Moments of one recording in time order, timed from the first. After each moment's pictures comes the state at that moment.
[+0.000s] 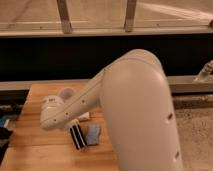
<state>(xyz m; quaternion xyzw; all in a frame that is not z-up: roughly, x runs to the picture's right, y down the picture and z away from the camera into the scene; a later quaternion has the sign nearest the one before) -0.174 0.188 0.759 -0.16 0.12 0.43 0.88</state>
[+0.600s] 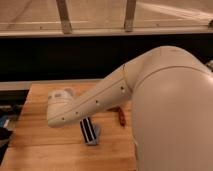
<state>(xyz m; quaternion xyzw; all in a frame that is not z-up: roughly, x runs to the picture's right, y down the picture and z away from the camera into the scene) -0.110 0.141 0.732 -0.09 0.14 0.47 0.87</state>
